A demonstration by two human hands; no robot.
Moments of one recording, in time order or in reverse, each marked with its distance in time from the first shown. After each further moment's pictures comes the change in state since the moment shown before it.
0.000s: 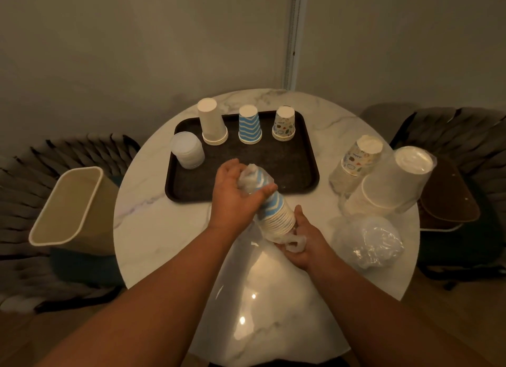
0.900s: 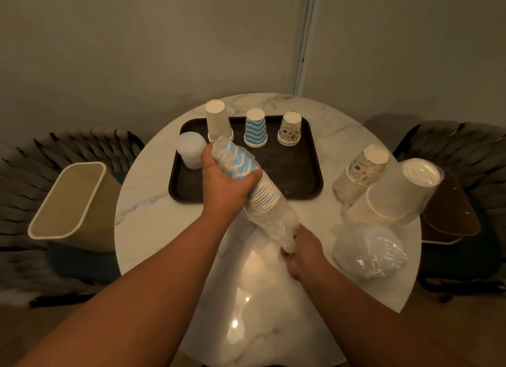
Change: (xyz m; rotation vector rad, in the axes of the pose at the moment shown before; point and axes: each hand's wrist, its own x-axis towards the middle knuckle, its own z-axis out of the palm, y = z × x) left_hand 0.028 -0.006 -0.014 -0.302 0.185 -0.081; right_hand -0.030 0.013 0.023 -0.042 0.260 -0.224
